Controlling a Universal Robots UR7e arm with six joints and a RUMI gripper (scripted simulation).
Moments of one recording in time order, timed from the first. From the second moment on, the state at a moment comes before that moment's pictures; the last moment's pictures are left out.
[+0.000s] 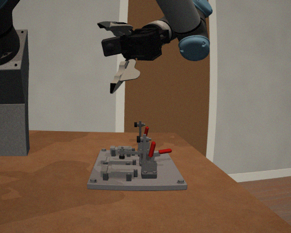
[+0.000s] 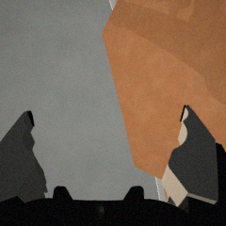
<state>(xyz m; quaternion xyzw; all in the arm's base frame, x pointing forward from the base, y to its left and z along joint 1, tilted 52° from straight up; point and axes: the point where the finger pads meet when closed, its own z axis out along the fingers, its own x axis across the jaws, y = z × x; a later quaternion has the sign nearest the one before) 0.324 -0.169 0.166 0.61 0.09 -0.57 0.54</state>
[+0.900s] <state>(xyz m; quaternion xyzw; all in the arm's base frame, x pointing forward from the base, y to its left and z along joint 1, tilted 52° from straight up) 0.324 -0.169 0.165 0.61 0.09 -0.56 0.55</state>
